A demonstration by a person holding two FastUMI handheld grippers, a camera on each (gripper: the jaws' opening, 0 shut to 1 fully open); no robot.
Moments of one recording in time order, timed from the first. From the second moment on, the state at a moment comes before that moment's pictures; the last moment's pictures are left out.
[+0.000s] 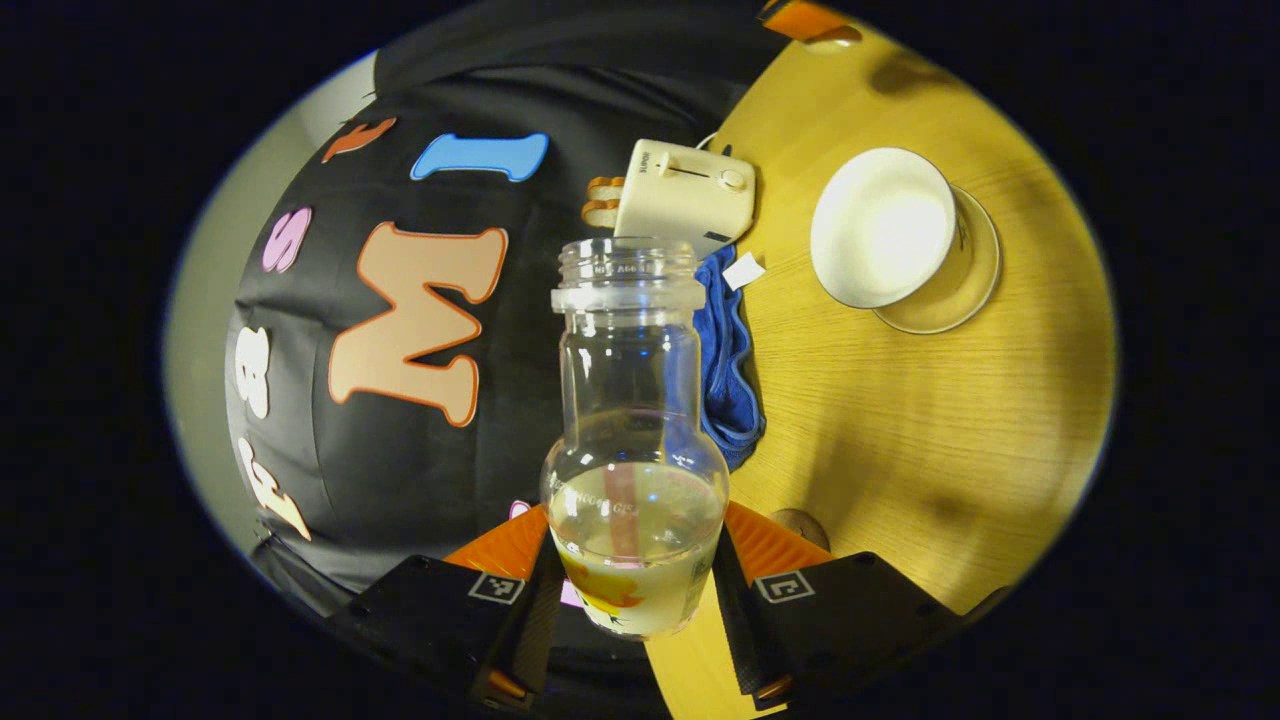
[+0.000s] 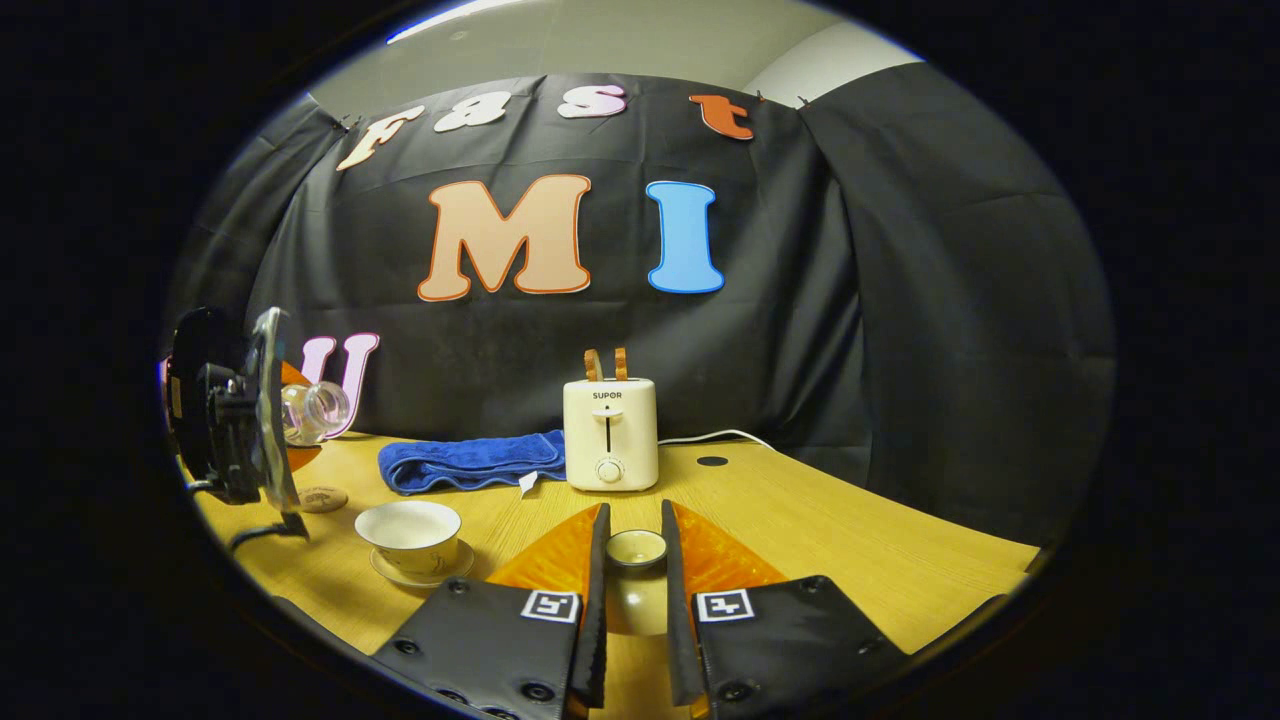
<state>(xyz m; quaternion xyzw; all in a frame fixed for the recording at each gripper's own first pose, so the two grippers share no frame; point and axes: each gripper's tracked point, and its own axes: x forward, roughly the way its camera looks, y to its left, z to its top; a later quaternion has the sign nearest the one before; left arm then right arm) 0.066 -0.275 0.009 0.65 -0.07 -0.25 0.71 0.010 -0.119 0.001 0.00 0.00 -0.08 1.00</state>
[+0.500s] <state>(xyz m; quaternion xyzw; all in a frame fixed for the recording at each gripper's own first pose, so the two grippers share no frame) 0.061 -0.290 0.003 0.73 -0.08 -0.25 0.63 0.010 -0.119 0.001 0.00 0.00 -0.08 1.00</state>
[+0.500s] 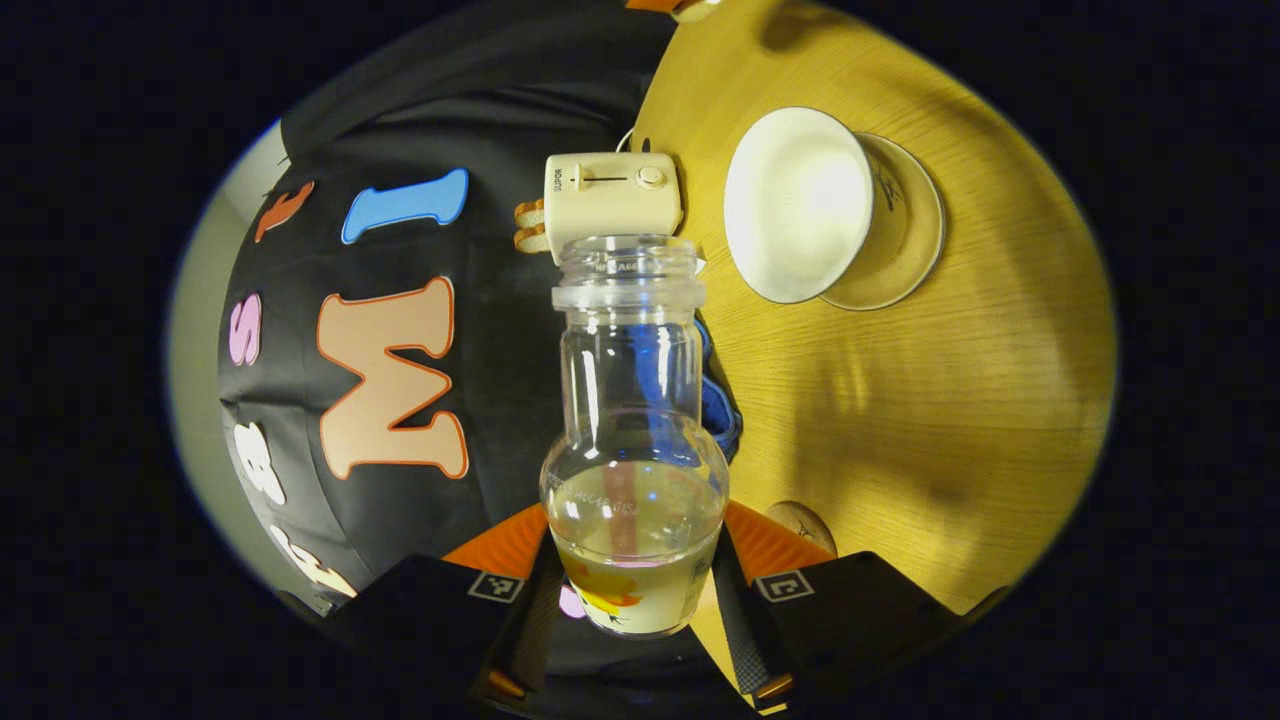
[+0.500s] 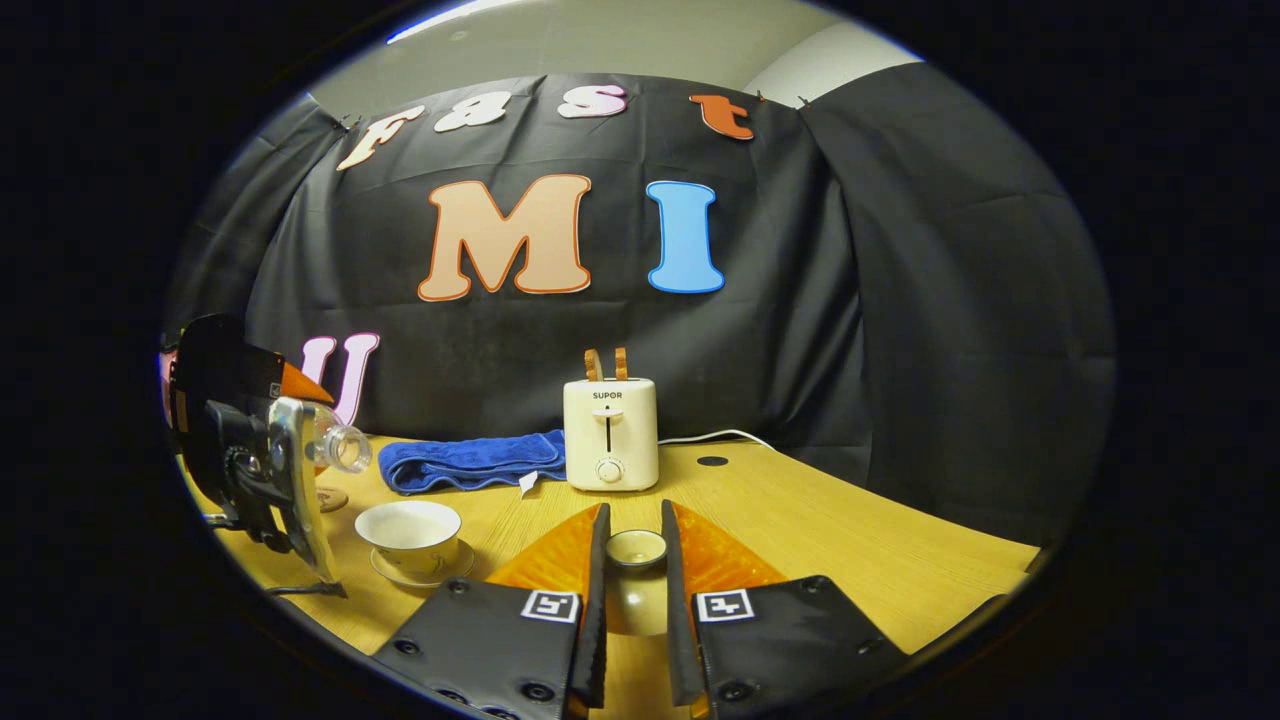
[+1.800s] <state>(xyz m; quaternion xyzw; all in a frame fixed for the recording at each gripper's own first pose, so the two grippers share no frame) 0.059 -0.294 0.043 0.85 -0.13 -0.19 0.47 0.010 -0.119 0.001 0.00 0.00 -0.07 1.00</state>
